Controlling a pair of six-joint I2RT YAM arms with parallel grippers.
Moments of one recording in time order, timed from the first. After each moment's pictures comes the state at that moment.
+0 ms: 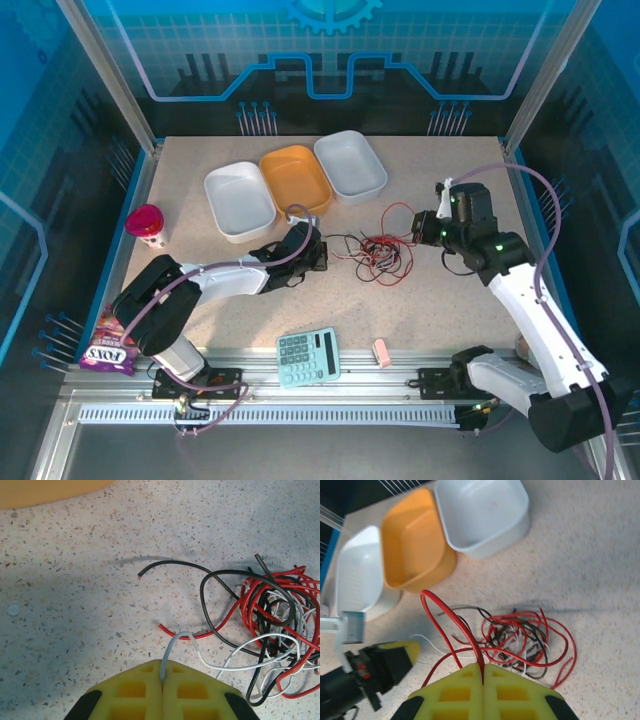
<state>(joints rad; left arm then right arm) -0.72 1.62 0.83 0.04 -0.14 -0.70 0.30 1.02 1.08 -0.74 -0.11 0.46</state>
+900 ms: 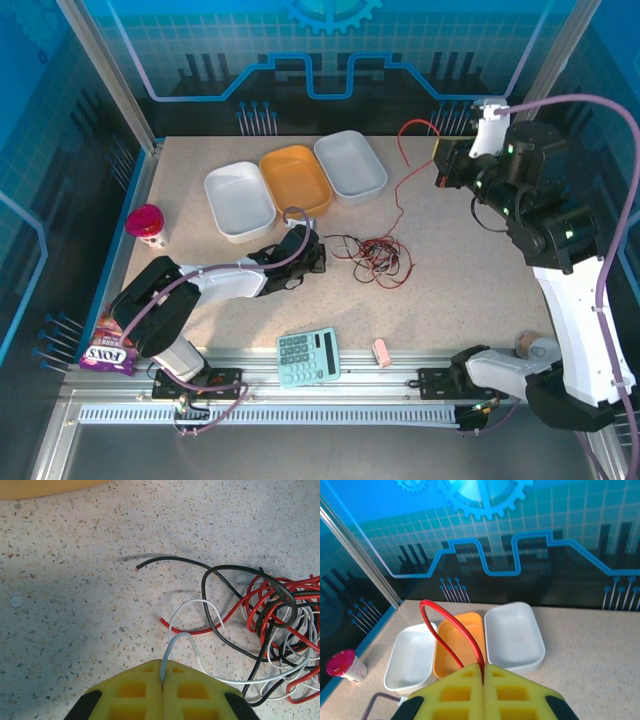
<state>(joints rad) -0.72 1.61 0.79 0.07 -0.14 -0.72 0.36 1.18 1.81 -0.91 0.00 0.26</state>
